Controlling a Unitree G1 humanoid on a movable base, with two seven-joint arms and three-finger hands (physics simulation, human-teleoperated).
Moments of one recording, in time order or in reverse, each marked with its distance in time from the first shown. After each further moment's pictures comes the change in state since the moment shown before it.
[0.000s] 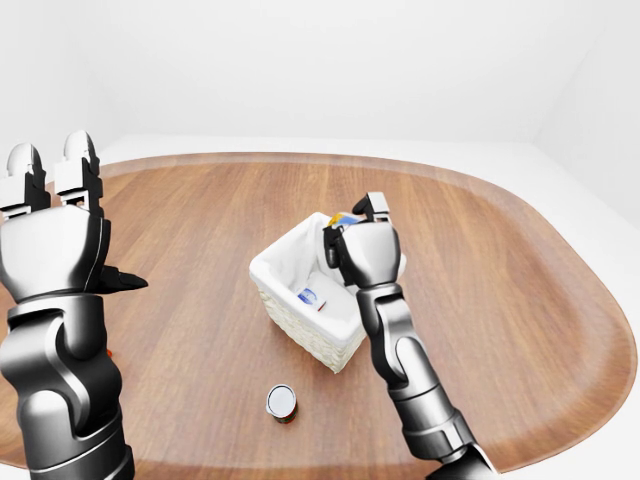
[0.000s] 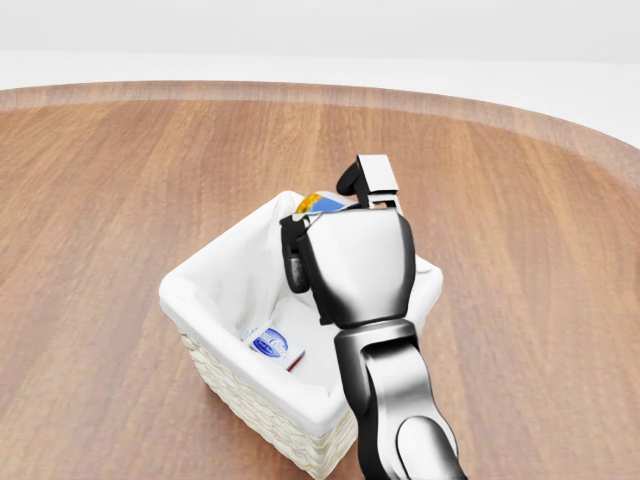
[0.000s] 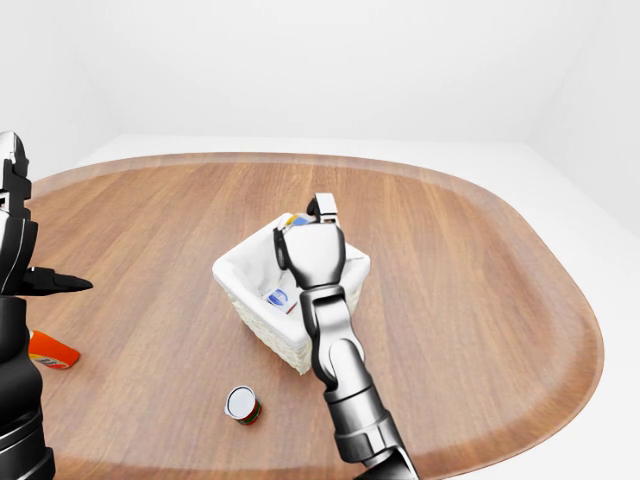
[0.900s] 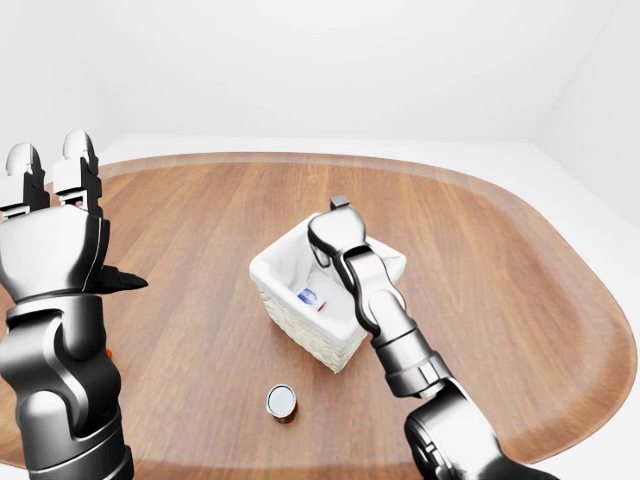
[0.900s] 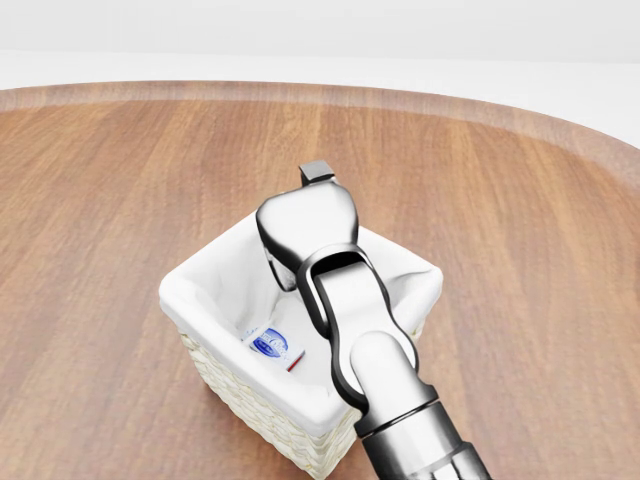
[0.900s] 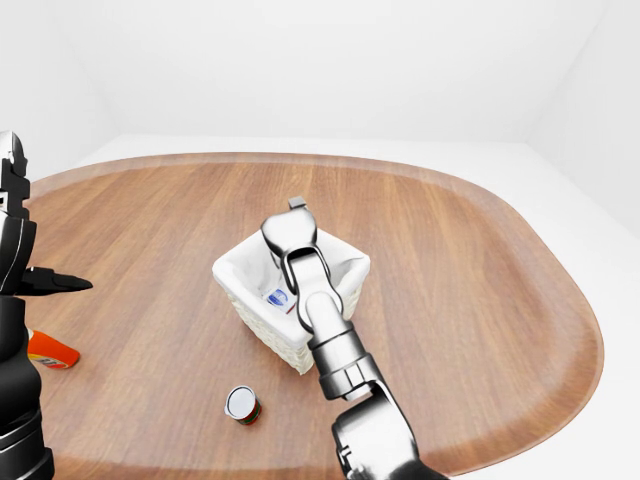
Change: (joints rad) left arm 0.001 0.002 0.002 -0.003 -0.009 0.000 -0.001; right arm -0.333 0.016 -0.056 0.320 -0.228 0.000 0.596
